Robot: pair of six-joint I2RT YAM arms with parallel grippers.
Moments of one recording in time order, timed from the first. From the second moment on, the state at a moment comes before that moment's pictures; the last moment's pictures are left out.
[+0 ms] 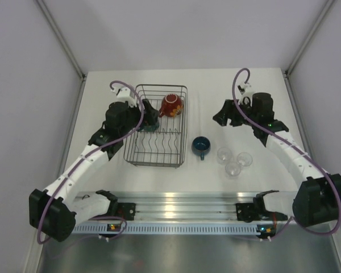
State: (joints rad) left arm -0.43 1.10 0.87 -0.09 -0.03 -0.44; right arm 0.20 1.21 0.86 -0.13 -0.44 0.28
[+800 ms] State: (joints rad) left arm -0.41 1.06 0.84 -0.14 0.01 -0.46; right arm 0.48 1.51 1.01 -0.44 -0.12 0.13
